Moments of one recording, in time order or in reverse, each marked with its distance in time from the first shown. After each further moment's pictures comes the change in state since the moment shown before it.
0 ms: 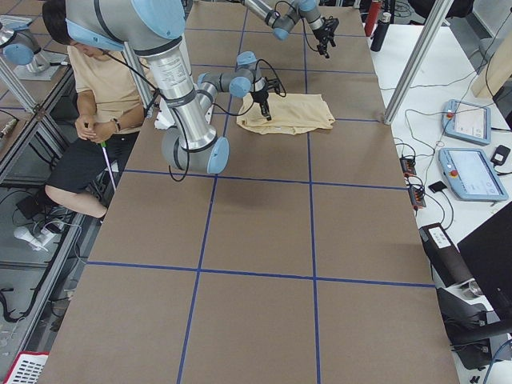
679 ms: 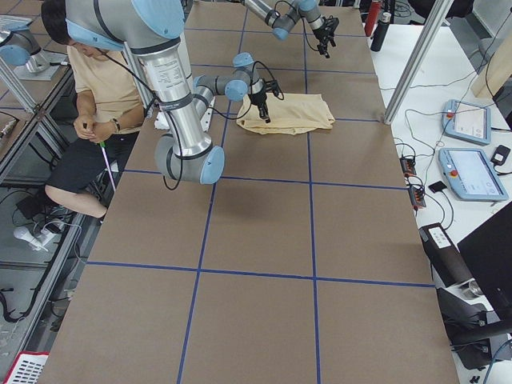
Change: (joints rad) left arm 0.000 -0.002 -0.006 0.000 -0.001 -0.019; right arm 0.012 -0.160 0.173 -0.005 -0.006 0.026
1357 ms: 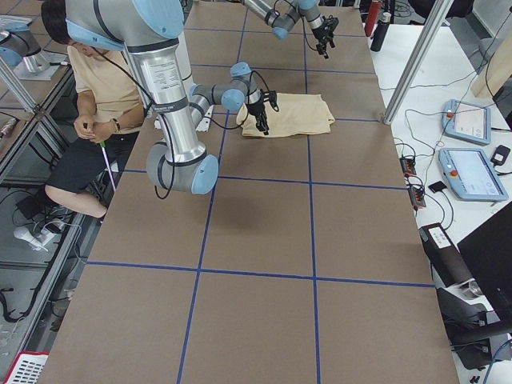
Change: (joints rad) left arm 0.001 0.007 -0.046 0.011 -0.069 -0.026; right arm 0.016 -0.058 0.028 0.029 -0.009 0.062
